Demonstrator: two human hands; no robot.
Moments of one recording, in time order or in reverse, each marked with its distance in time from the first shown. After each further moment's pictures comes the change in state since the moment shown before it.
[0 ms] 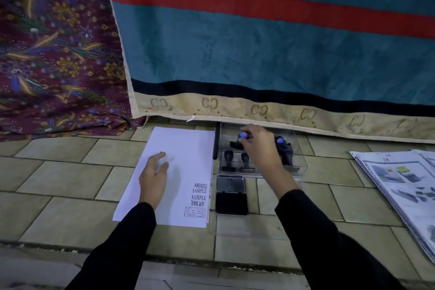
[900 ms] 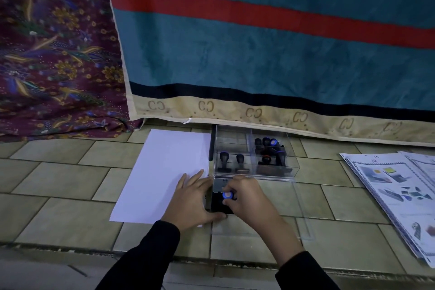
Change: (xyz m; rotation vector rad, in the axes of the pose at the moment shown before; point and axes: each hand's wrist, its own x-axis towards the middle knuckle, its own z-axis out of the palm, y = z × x) left_hand -0.056 0.005 0.052 0.848 -0.493 0.590; right_hand -0.103 -0.018 0.001 -0.115 -0.345 -0.083
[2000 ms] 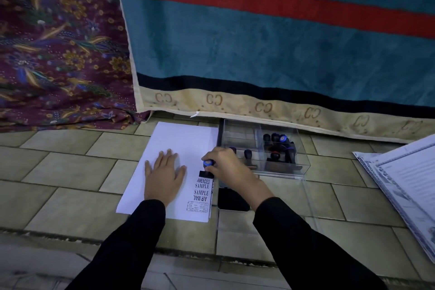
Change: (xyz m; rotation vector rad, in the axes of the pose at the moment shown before) left_hand 0.009 -0.075 -0.014 0.061 0.205 -0.444; right_hand 0.080 -0.021 0.021 0.004 -0.112 -0.159
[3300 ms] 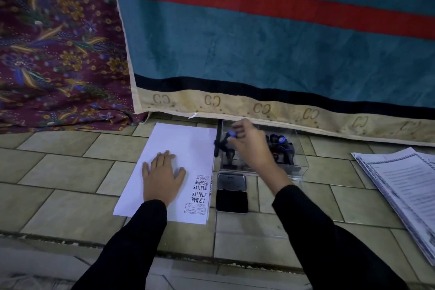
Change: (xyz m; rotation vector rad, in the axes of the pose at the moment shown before) left_hand 0.002 0.008 0.001 -0.005 0.078 -0.055; right_hand 0.012 0.040 -0.043 0.358 0.382 0.216
